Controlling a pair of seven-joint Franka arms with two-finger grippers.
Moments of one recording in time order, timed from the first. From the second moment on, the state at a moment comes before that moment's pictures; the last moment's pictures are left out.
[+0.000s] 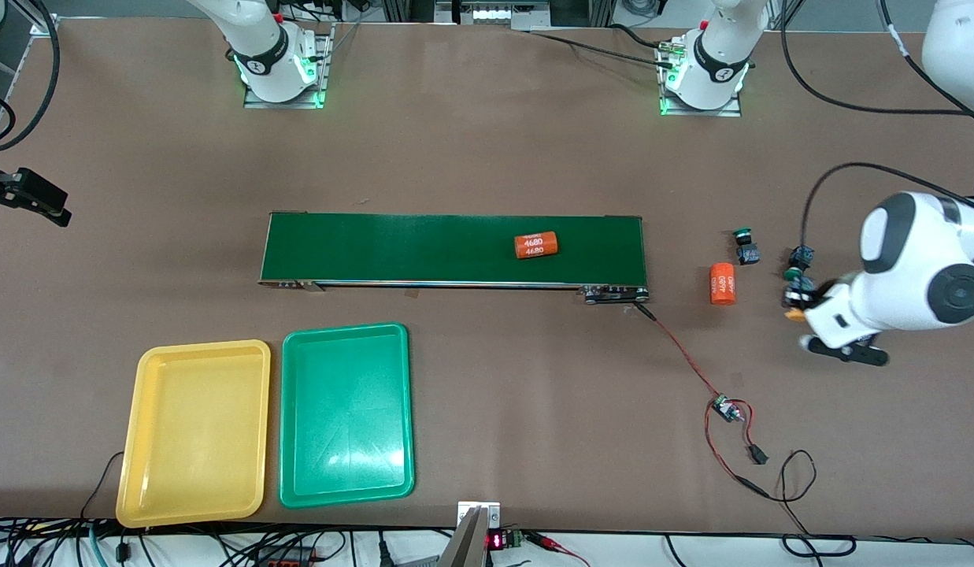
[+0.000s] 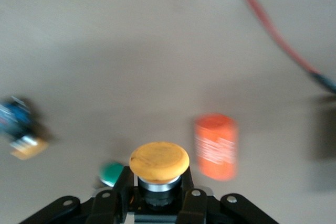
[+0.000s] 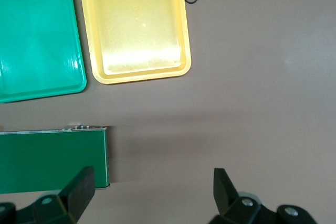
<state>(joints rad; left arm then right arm) 0.53 0.54 -0.62 -1.67 0.30 1.79 -0.05 0.16 0.05 -0.24 -1.57 -0.08 1.69 -0.03</state>
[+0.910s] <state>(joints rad) 0.24 0.65 -0.81 -1.74 0.22 1.89 -0.54 0.22 0.05 -0.23 -1.57 -0.04 1.69 -0.03</state>
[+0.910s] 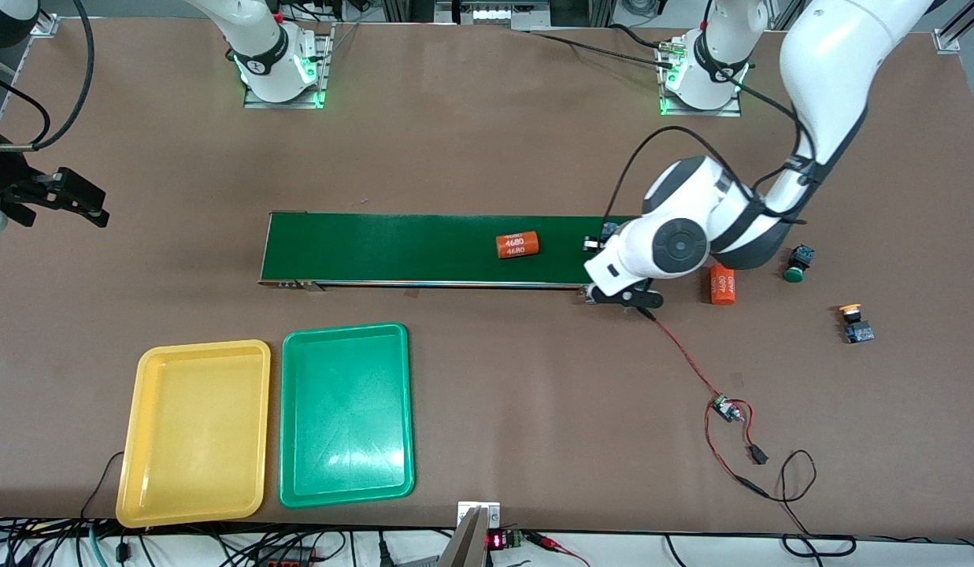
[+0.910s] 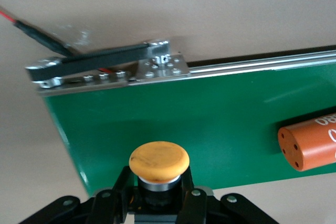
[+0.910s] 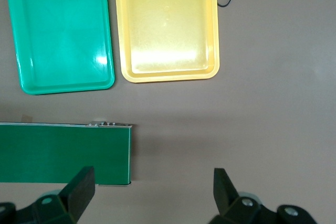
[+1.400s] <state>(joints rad) 0.24 0.67 -0.77 -1.78 0.22 1.95 -0.54 0.22 0.05 -0.24 -1.58 -0.04 1.69 -0.03</state>
